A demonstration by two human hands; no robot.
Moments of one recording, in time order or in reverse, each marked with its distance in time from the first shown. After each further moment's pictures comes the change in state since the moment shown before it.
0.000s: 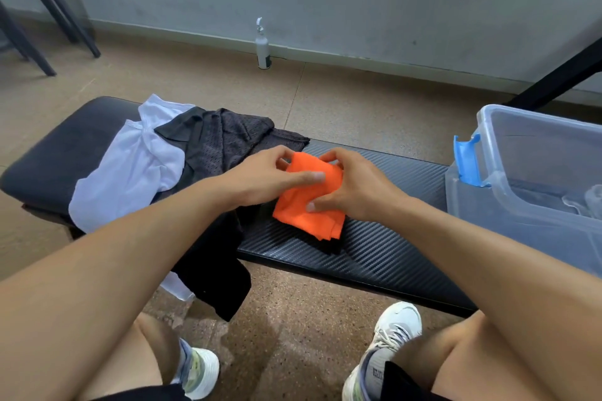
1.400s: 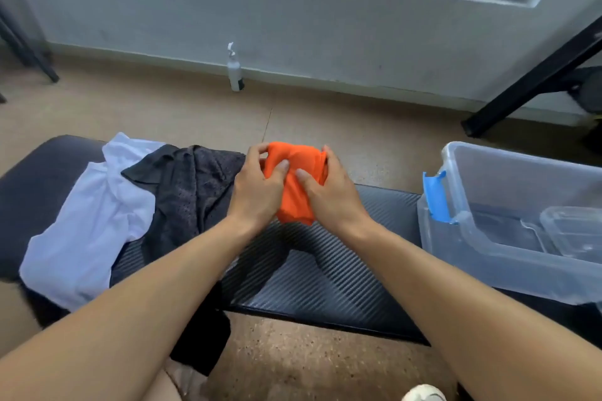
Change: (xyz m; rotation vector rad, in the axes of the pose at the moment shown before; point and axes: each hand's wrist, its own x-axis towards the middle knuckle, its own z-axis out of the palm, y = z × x) left_hand 0.047 0.022 0.021 -0.346 0.499 0.092; right_hand 0.035 -0.018 -0.003 0.290 0.346 0.114
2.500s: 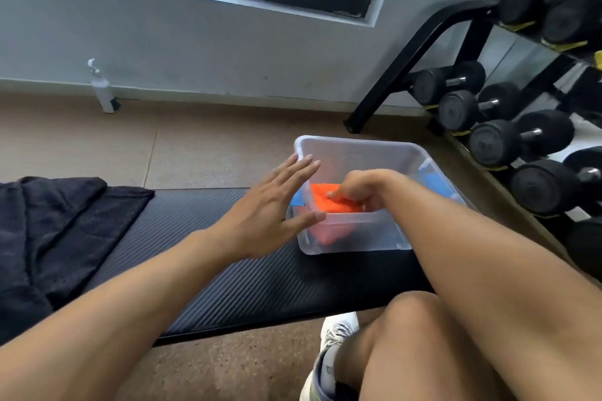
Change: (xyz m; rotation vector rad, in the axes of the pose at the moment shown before) left_hand -0.071 0.086 0.125 0.293 -0.674 0.790; right_hand 0.001 0.112 -0.228 -0.371 -0.258 0.744
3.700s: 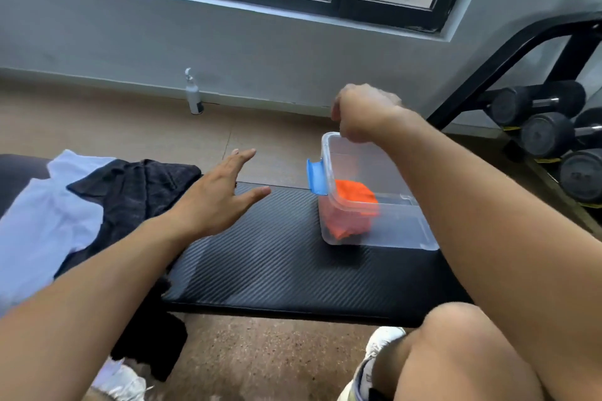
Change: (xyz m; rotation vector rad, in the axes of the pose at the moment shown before) left_hand -0.096 -0.057 -0.102 0.113 0.145 -0.507; right_hand -0.097 -0.152 -0.001 -0.631 0.674 -0.564
